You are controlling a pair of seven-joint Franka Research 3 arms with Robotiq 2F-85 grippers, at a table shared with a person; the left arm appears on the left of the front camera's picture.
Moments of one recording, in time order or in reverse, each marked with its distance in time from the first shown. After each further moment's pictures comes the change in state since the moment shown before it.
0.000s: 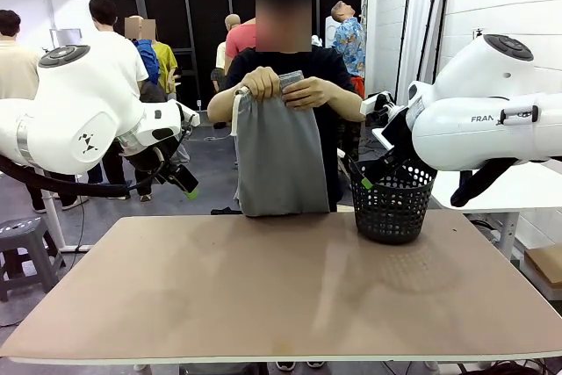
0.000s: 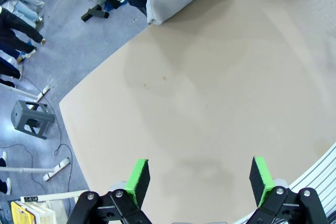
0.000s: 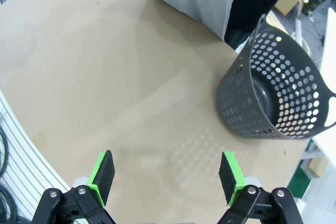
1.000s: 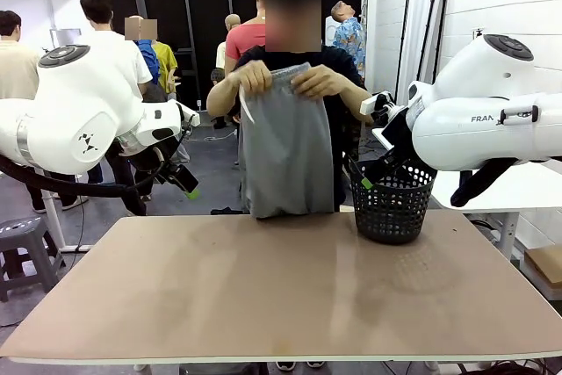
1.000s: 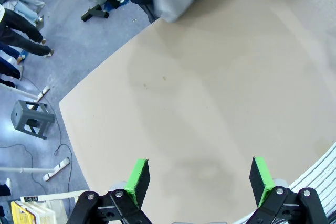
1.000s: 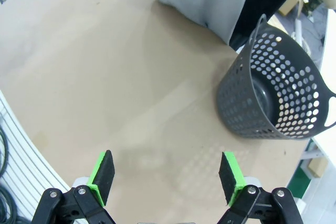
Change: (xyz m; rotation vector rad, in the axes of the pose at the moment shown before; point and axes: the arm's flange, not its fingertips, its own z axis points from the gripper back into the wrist) left arm 0.000 0.000 0.000 0.000 0.000 0.000; right arm 0.000 0.000 0.000 0.000 0.000 0.000
